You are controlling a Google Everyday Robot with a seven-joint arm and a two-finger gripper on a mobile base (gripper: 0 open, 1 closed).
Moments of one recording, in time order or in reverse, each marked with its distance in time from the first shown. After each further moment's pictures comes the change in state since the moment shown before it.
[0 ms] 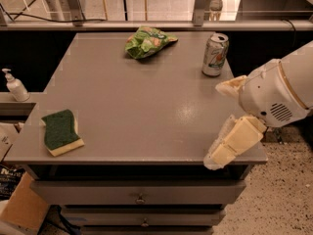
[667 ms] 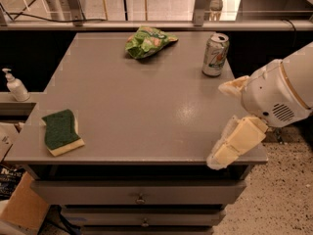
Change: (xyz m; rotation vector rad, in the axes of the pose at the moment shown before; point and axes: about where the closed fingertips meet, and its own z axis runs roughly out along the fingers) arm 0.009 -0.005 -0.002 0.013 0.030 -0.005
